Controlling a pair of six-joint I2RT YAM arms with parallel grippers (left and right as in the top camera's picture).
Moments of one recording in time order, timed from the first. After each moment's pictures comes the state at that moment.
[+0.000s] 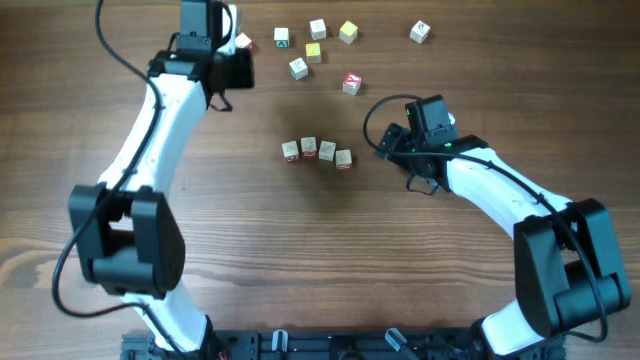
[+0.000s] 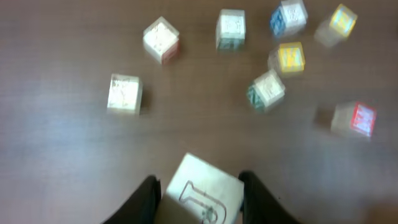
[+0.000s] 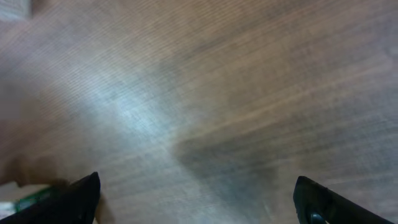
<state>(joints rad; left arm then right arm) -0.13 1.90 1.59 -0.65 0.06 -0.13 0.31 1.74 0.96 -0.35 0.01 0.76</state>
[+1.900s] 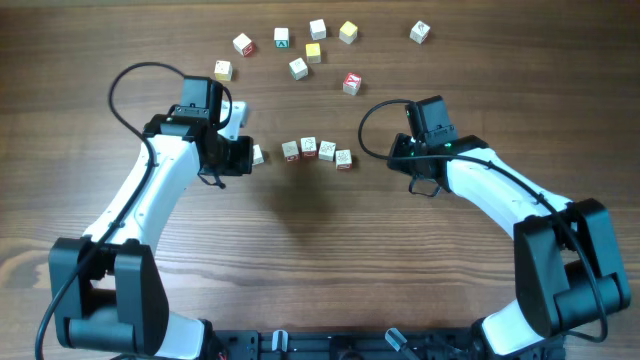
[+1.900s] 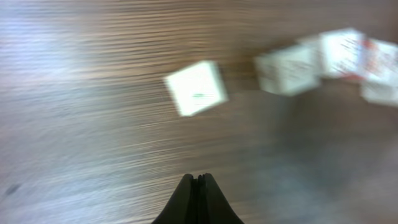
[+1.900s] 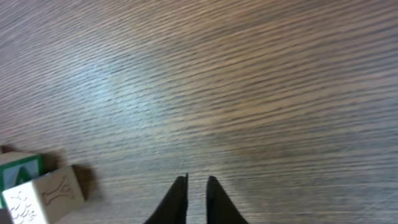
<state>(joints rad) -0.11 1.65 1.13 -0.80 0.16 -0.09 0.31 1.74 0.96 -0.36 -0.04 0.61</state>
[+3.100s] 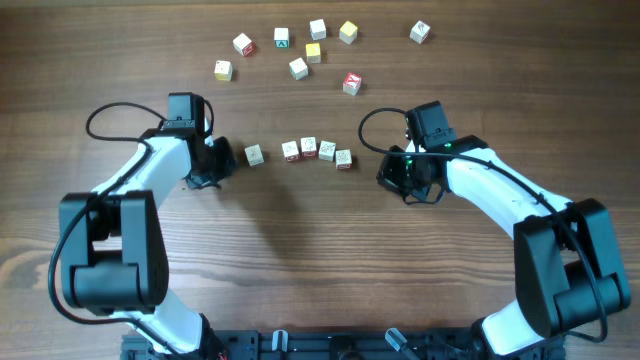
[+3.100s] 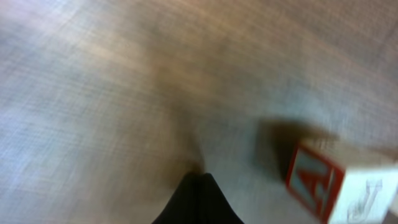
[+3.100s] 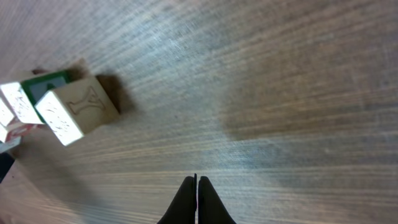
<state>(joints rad) 0.01 1.83 1.02 -0.53 0.14 -0.42 0.31 1.74 0.96 -0.49 -0.35 0.79</state>
